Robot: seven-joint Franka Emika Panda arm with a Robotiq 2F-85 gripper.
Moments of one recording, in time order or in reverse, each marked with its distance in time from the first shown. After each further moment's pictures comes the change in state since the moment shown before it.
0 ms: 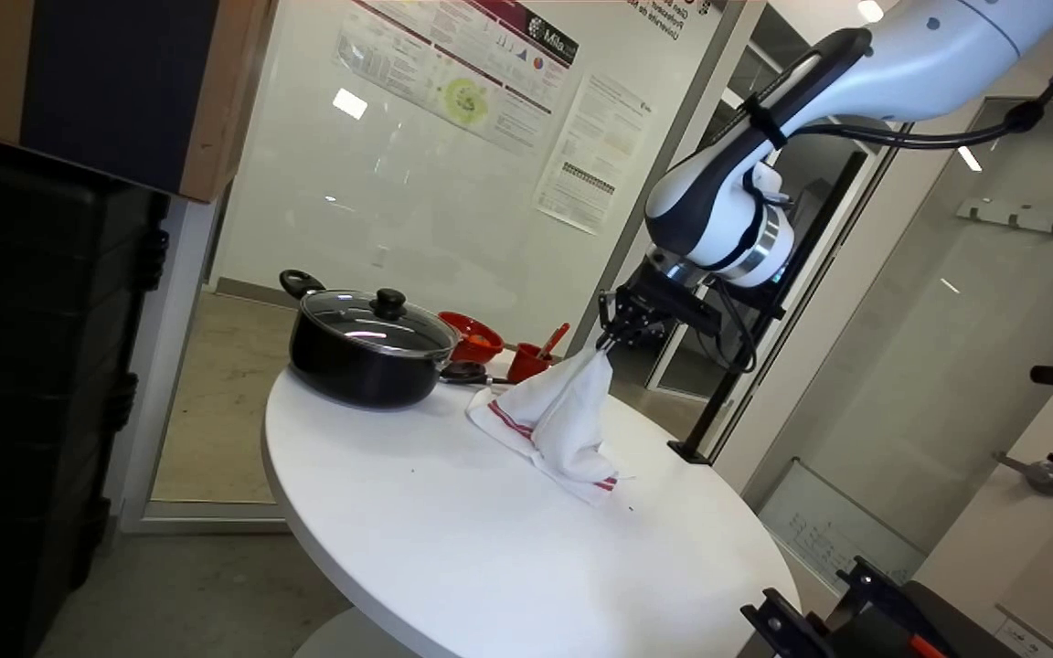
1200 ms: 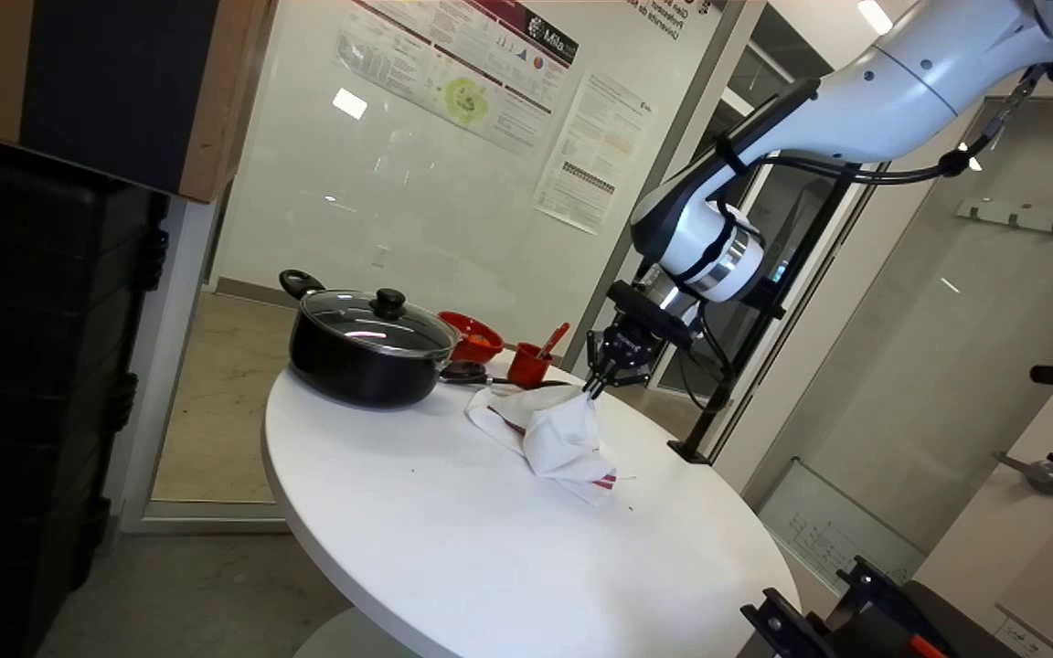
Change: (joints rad) arm -0.114 0.160 0.059 0.213 0.205 -0.394 0.201
